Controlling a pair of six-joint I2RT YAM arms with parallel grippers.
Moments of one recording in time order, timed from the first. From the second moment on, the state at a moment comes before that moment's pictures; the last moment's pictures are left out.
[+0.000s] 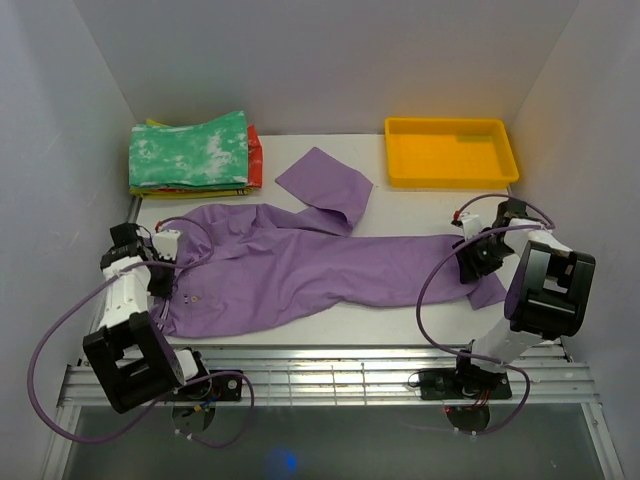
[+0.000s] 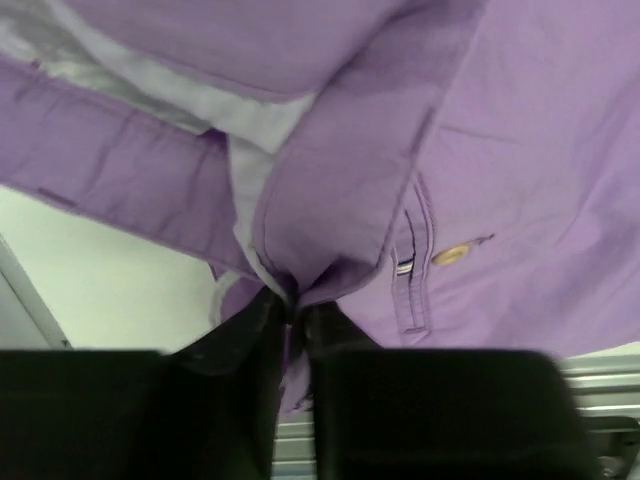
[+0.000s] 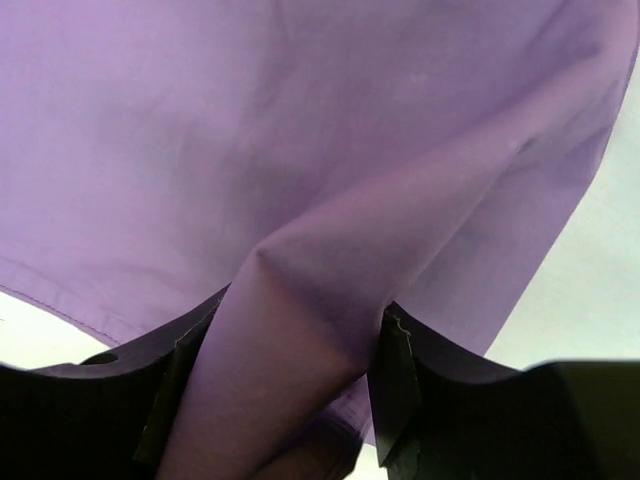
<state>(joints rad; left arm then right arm) 0.42 1.20 0.77 -0.78 0.13 0.60 -0.27 1.65 0.97 -0.73 -0.31 -0.79</state>
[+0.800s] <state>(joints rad) 0.83 1.72 1.28 -0.92 0.44 0.69 -0.18 1.51 1.20 -0.97 -0.40 -0.93</state>
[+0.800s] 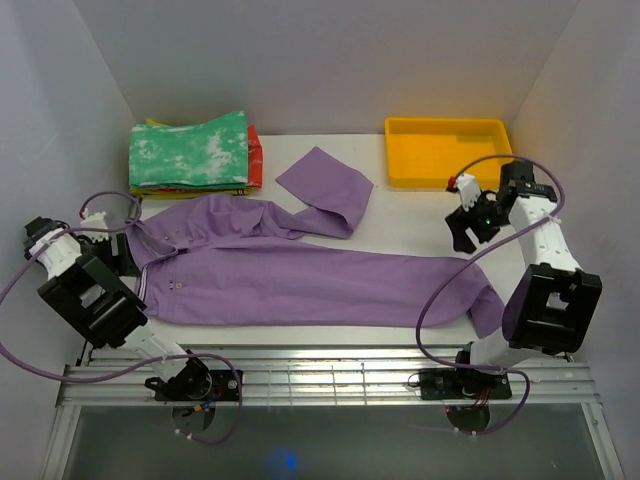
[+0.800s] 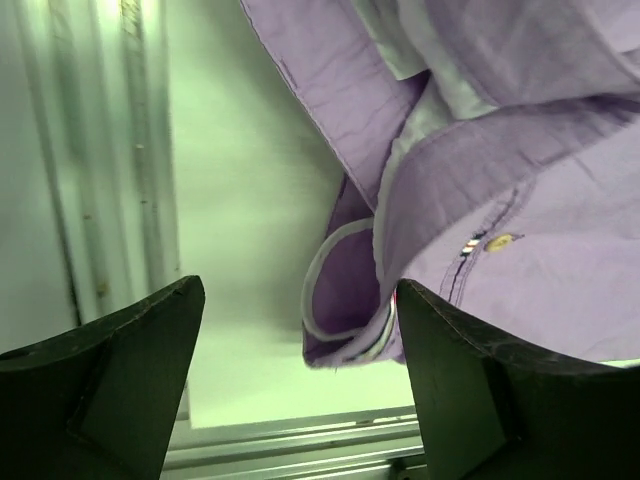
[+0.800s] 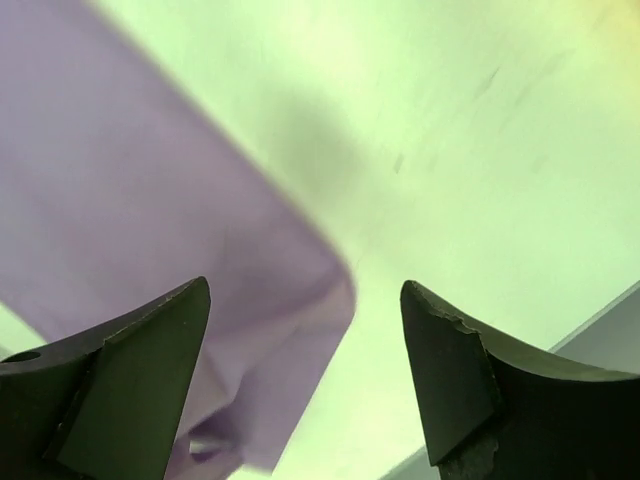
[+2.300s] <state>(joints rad) 0.59 1.45 1.05 -0.82 0.57 0.48 0.53 2.35 2.05 -0.56 -0.15 -0.29</state>
